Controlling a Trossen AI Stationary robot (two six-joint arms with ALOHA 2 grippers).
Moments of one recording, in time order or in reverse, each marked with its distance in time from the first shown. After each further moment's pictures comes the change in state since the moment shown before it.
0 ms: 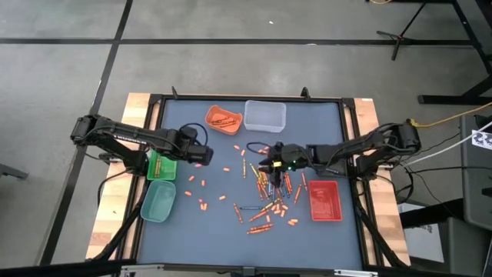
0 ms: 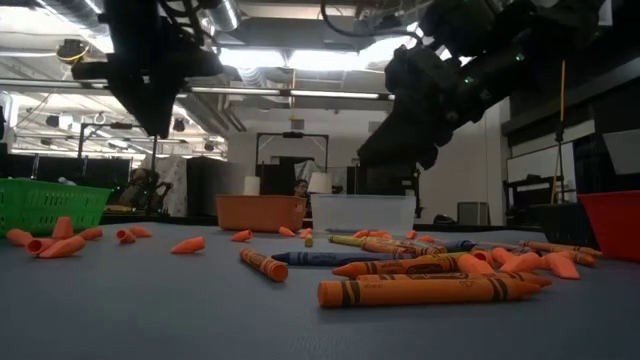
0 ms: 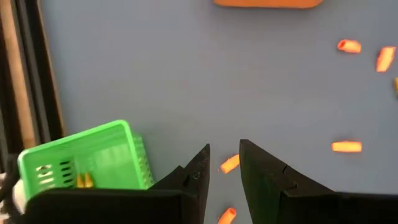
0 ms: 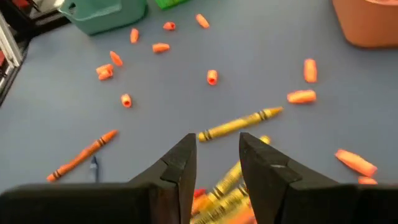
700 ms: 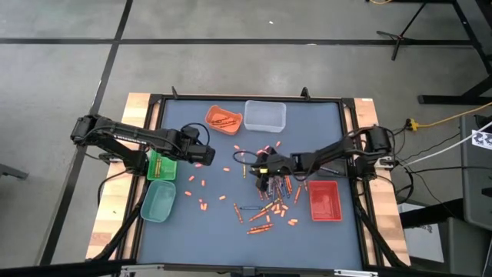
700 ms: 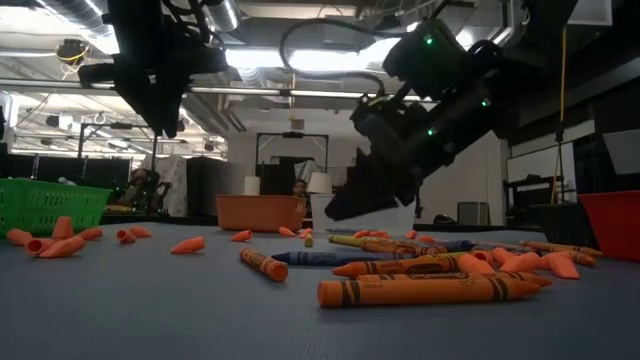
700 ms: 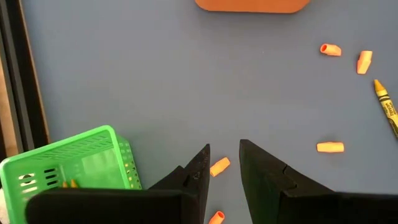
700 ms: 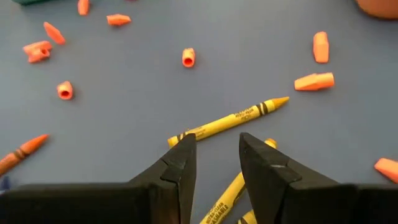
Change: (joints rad) left arm 0.000 0.000 0.000 0.040 -0.003 0.023; right arm 0.022 0.294 0.102 0.108 0.128 -0.001
